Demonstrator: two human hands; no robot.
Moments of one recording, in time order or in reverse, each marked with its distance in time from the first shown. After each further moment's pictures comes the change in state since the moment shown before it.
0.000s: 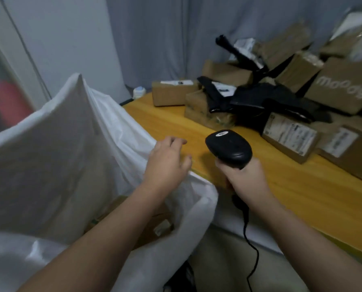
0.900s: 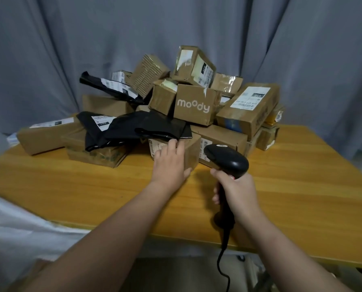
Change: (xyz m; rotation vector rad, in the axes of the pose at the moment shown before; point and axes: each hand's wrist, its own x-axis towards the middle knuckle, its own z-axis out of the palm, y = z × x) left_hand 0.089 0.234 0.143 0.174 0.016 0.467; right_hand -0.021 0.037 -0.209 0.313 0.443 0.223
